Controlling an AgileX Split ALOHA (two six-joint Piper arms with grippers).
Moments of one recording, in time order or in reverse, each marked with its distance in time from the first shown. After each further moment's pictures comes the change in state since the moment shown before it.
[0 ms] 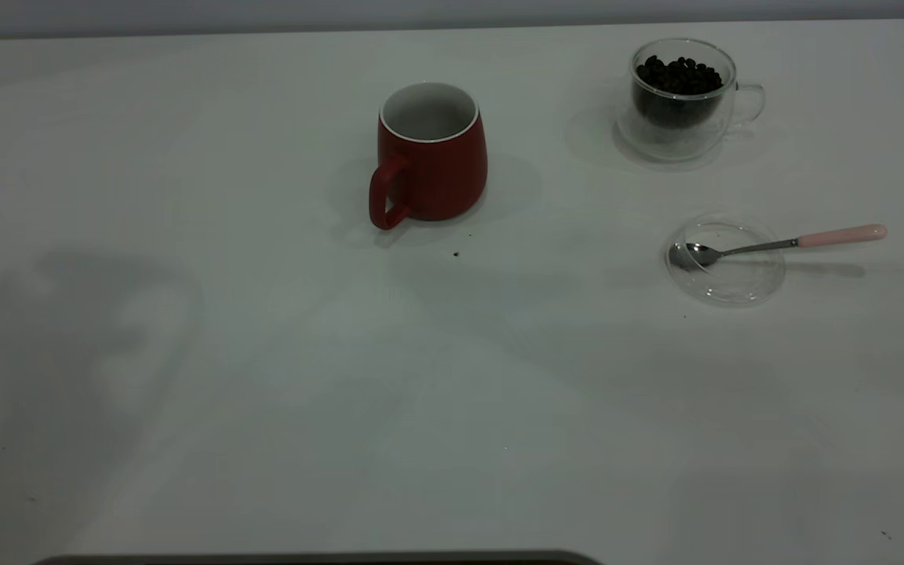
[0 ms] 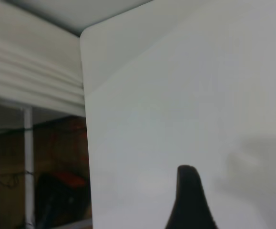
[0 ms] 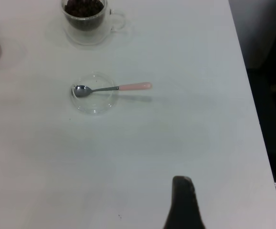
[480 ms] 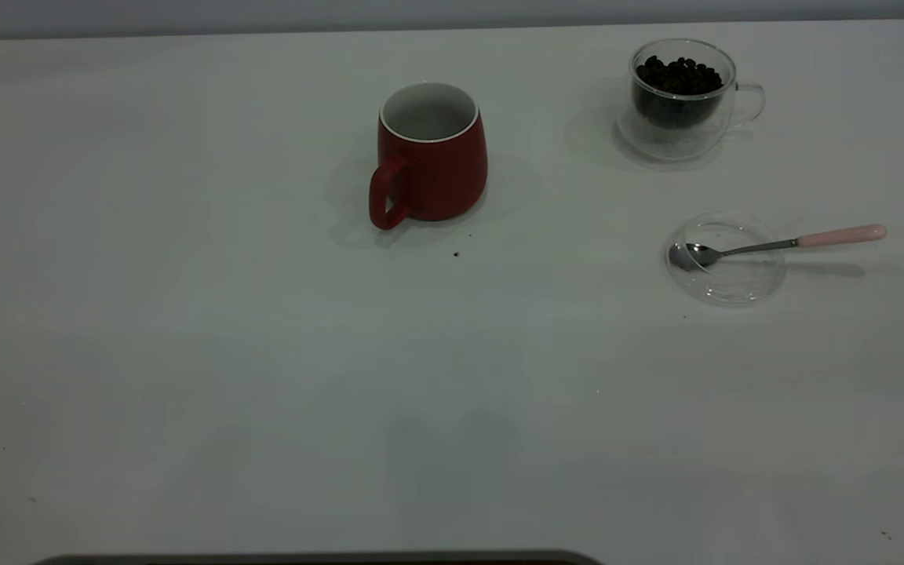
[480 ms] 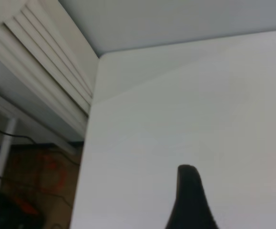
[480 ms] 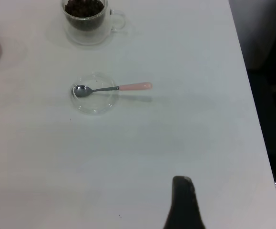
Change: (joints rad) left arm 0.000 -0.527 0.116 -0.077 0.110 0.000; right arm 0.000 0.000 0.000 0.000 0.000 0.000
